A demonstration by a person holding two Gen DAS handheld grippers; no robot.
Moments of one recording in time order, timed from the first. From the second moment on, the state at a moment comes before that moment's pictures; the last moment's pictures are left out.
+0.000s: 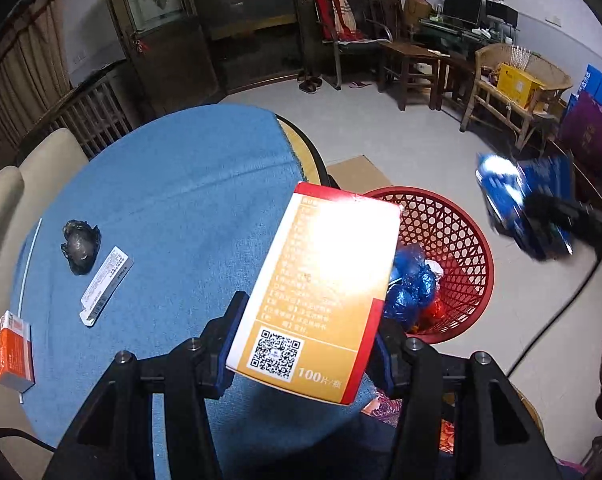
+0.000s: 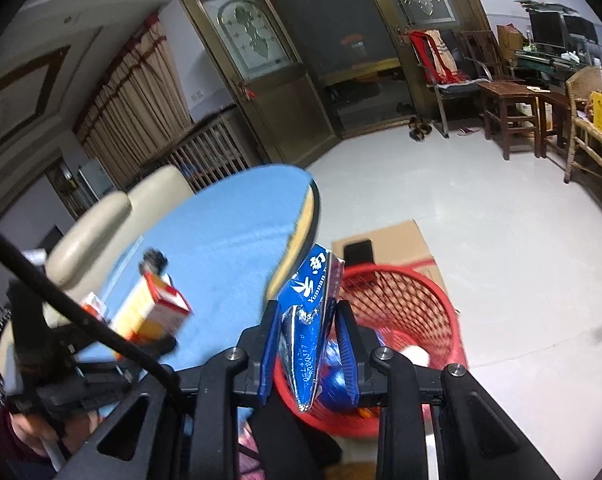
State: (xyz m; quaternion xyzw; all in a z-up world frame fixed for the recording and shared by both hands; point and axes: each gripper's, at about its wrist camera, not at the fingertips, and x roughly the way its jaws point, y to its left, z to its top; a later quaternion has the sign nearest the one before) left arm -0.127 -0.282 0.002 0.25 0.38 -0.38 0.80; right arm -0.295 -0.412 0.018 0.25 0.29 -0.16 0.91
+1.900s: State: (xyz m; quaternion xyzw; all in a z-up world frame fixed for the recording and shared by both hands) left arm -0.130 -0.244 0.023 0.23 0.32 -0.37 0.84; right arm -0.287 -0.379 0.029 0.22 0.29 -0.14 0.92
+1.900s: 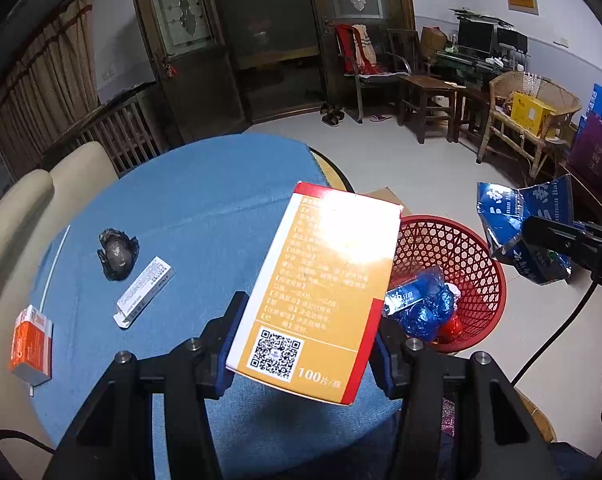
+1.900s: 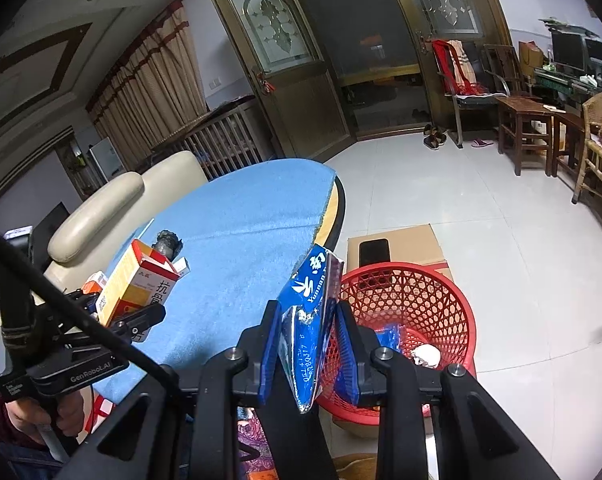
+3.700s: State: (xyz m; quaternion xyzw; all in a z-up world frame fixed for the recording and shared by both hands) left arm -0.130 -0.334 -0.002 0.28 0.37 -0.43 0.78; right arm -0.311 -0.439 -0.009 0.30 0.28 -0.18 0.90
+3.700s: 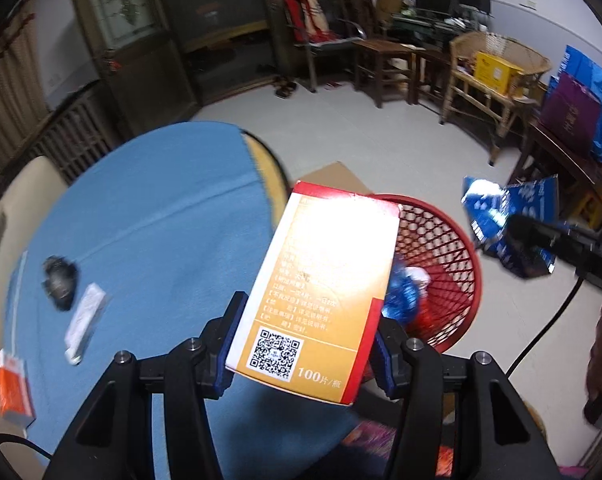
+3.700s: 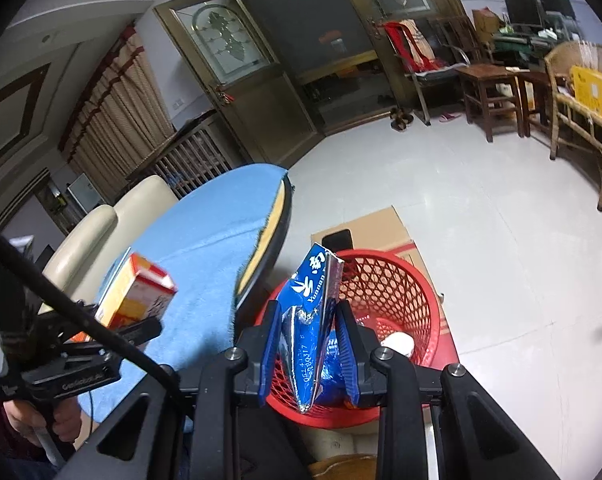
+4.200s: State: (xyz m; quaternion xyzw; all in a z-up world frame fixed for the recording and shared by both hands) left arm -0.133 -0.365 -0.023 0.29 0.39 -0.46 0.74; right arm -0.310 -0.467 -0.044 0.40 0.27 -0.18 0.86
